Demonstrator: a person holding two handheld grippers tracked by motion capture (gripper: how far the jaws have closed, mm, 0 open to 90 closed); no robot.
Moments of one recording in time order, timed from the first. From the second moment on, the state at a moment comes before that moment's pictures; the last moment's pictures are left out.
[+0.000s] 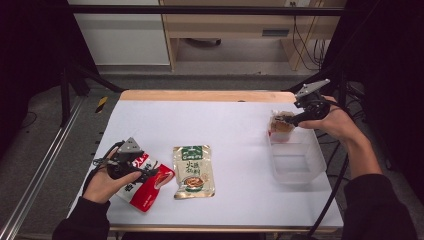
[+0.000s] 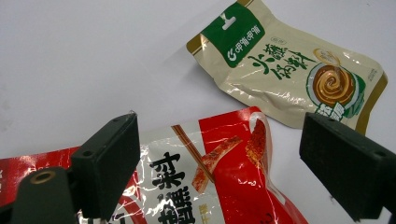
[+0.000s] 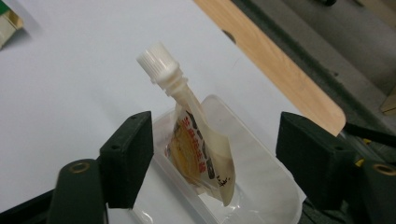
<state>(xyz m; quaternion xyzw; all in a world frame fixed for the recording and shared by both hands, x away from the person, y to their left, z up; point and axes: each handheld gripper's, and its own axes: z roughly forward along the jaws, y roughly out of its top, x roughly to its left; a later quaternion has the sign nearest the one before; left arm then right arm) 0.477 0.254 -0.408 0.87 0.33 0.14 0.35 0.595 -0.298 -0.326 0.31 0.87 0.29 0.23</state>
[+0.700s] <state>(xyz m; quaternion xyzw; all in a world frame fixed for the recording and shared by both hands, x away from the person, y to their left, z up) 0.477 0.240 -0.405 0.87 0.31 0.14 0.35 0.500 -0.180 -0.318 0.29 0.85 0.36 0.26</state>
